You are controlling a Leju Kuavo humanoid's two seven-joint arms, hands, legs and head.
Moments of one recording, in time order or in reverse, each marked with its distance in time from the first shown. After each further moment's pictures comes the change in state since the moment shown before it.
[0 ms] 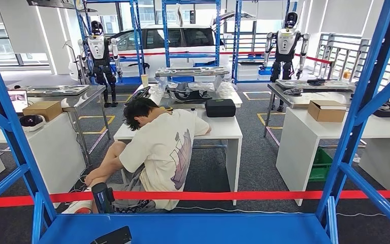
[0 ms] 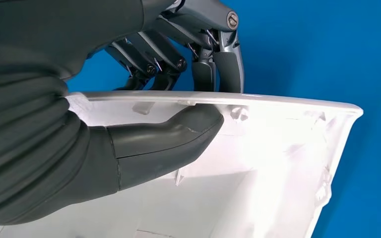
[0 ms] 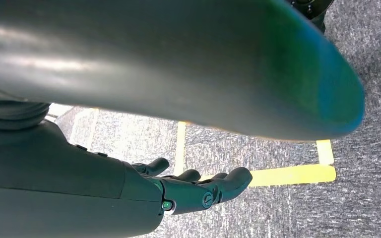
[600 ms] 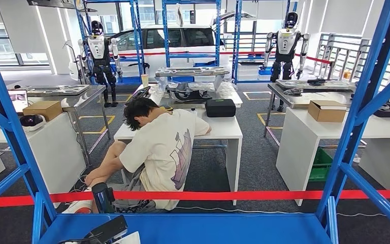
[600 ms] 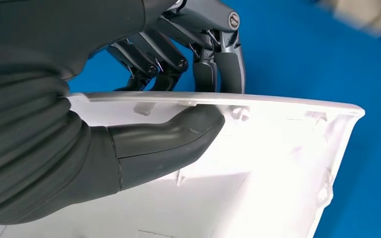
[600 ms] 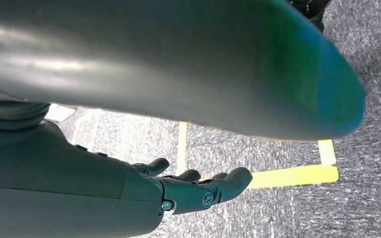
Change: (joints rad) left arm -0.025 0.013 -0.009 -0.039 0.051 0.133 0.018; right arm -0.001 -0.005 -0.002 0.000 -0.022 0.000 0.020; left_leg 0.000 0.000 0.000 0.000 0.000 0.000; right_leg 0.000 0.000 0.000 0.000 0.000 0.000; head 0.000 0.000
